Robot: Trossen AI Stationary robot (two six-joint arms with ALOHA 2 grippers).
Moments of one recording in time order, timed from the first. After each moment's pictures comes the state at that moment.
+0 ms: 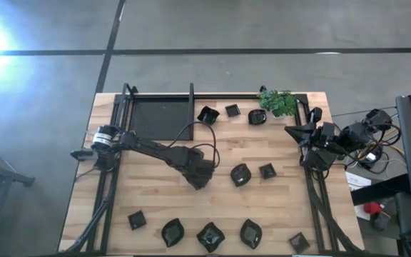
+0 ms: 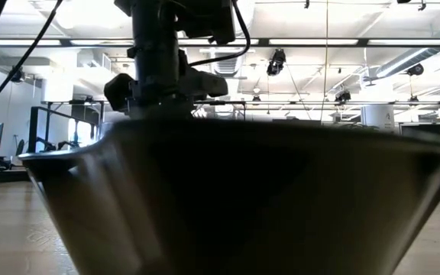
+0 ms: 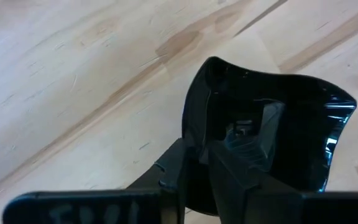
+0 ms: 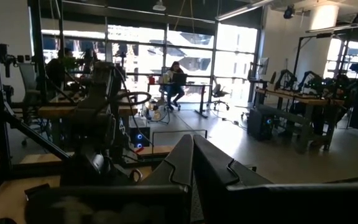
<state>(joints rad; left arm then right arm) -0.15 1.90 1.42 -0.94 -0.13 -1.13 0.56 0.40 0.61 -0.02 0.84 -0.17</state>
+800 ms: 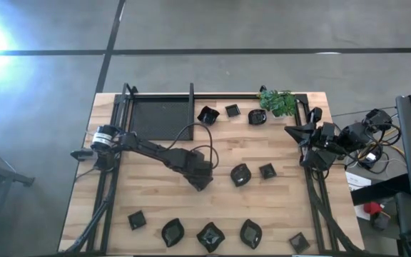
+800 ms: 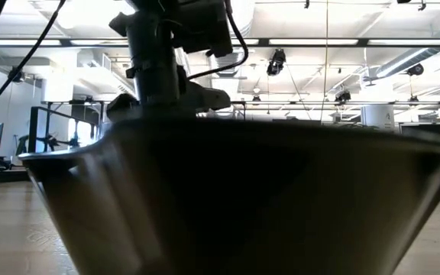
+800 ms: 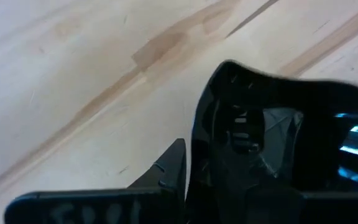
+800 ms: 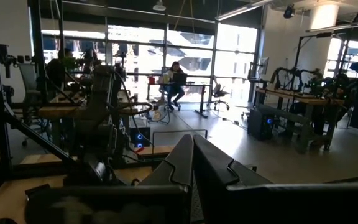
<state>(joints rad) -0.15 1.90 1.30 -0.74 -0.12 -1.10 0.56 0.40 0.61 -0.02 0.84 -0.17</state>
